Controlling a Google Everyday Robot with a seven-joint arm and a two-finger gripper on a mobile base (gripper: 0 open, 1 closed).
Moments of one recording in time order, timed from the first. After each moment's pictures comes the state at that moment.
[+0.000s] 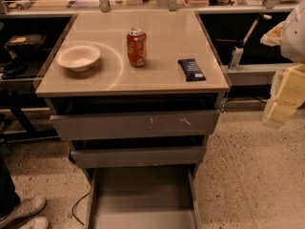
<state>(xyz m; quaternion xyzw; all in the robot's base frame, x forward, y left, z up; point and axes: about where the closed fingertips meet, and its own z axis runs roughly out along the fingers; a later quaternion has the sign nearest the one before) 0.438 -0.217 0.976 -0.60 0.78 -0.03 0.16</state>
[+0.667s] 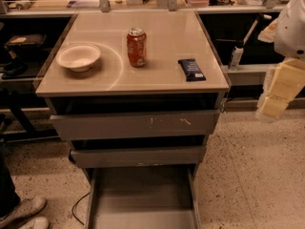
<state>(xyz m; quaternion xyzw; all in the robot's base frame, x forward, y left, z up) 0.446 -0.211 0.979 -0.59 0.79 -0.05 0.15</state>
